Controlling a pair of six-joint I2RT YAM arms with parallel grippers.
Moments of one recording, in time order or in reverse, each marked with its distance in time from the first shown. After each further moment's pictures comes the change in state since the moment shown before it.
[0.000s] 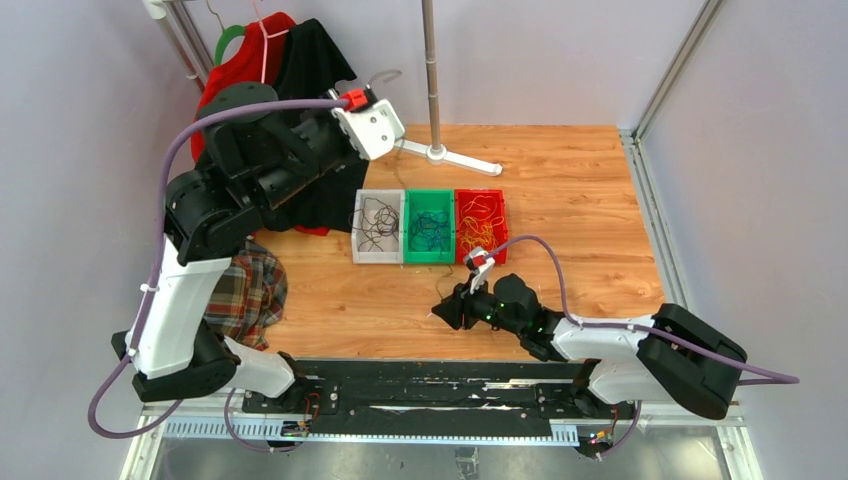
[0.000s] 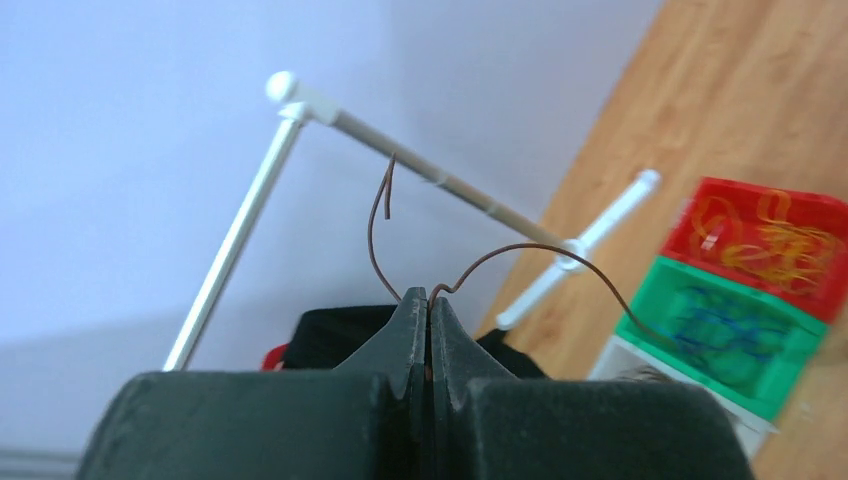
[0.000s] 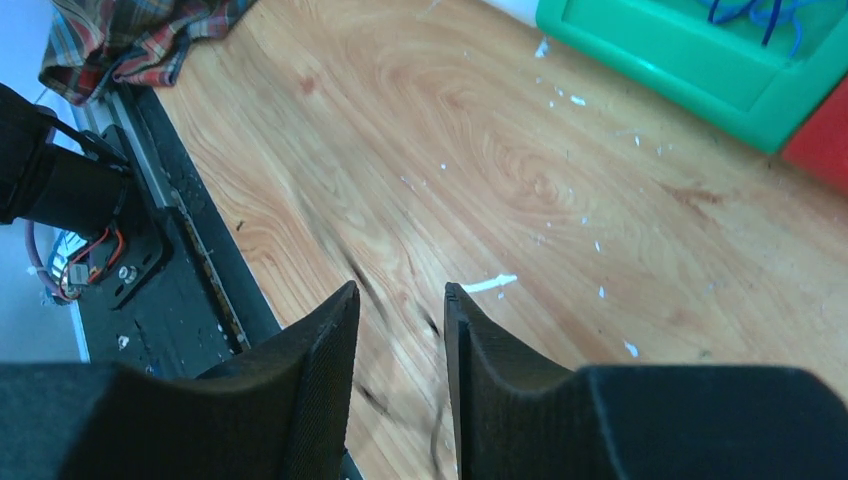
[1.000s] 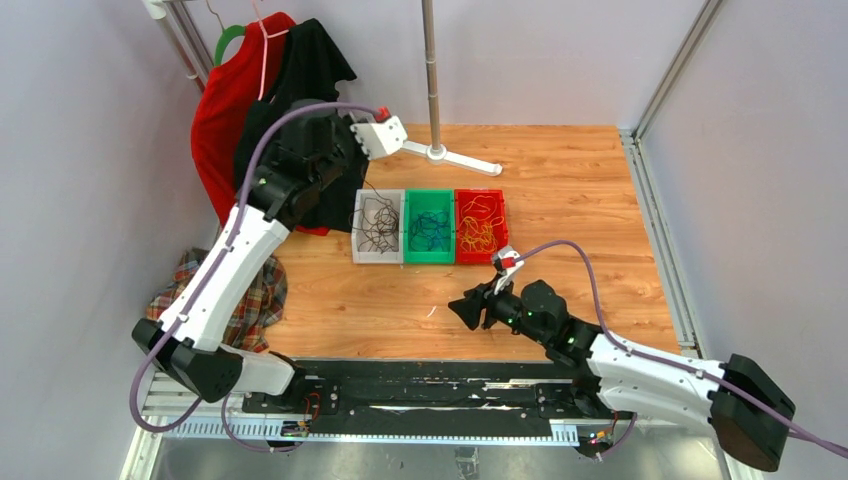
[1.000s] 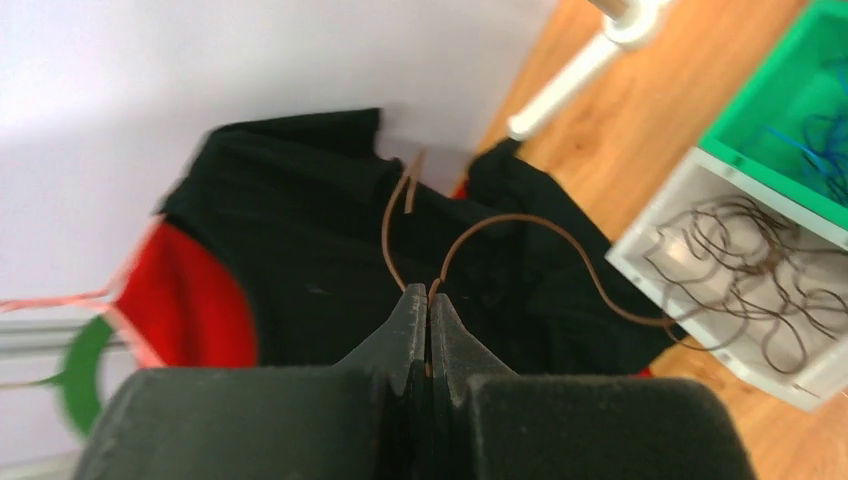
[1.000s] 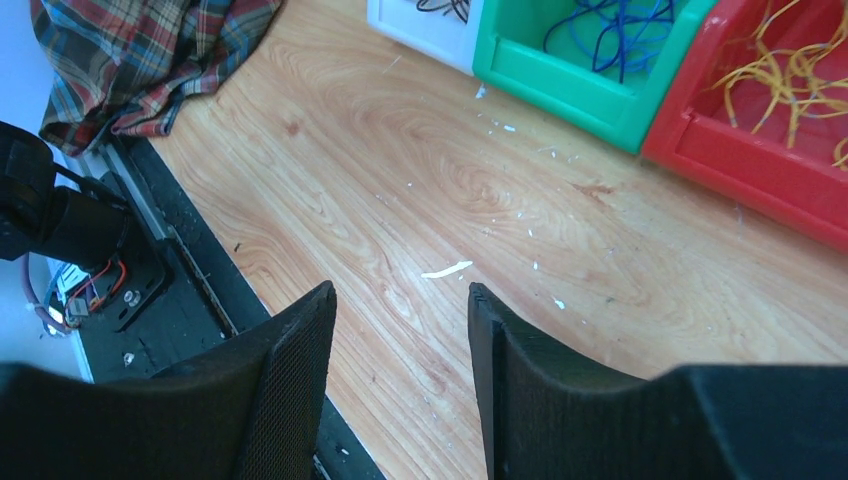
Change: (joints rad) left arm 0.365 -0.032 -0.567 0.330 -0.020 0.110; right arm 0.000 -0.366 -0.049 -0.268 0.121 -0.016
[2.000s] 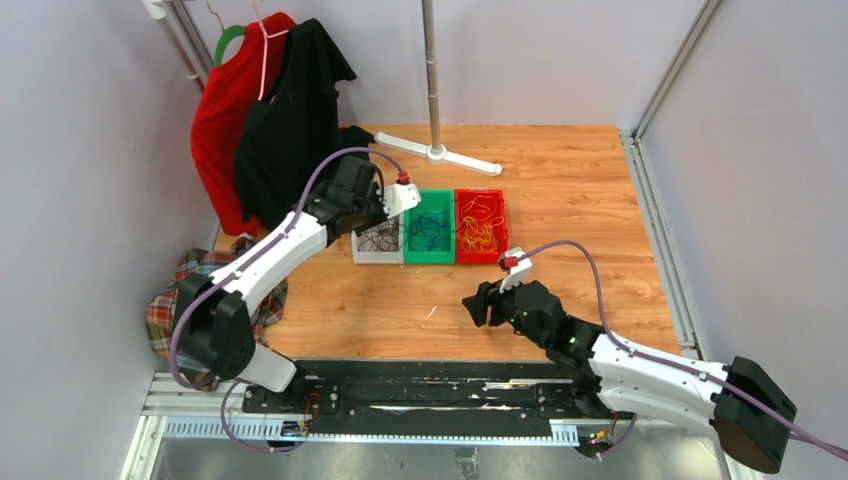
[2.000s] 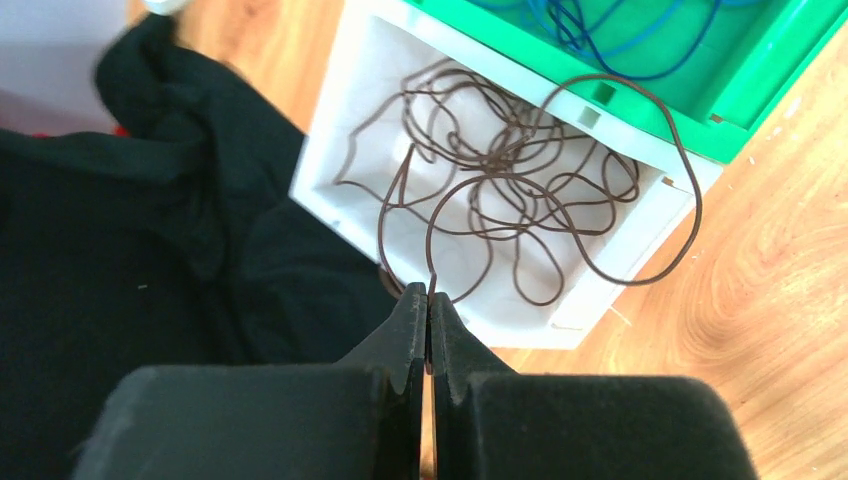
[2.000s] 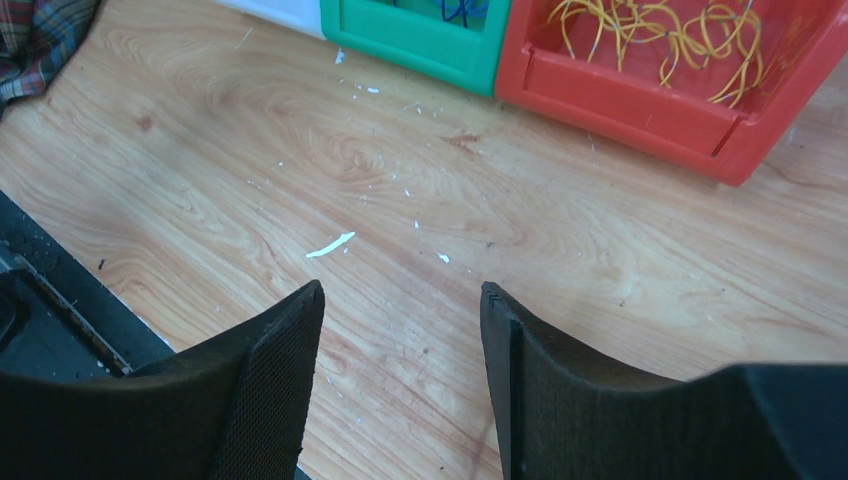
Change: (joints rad) left arm 0.000 0.101 -0.468 0.084 0.111 -0.135; right arm 0.000 -0.047 0.003 -0.186 0.214 -0.004
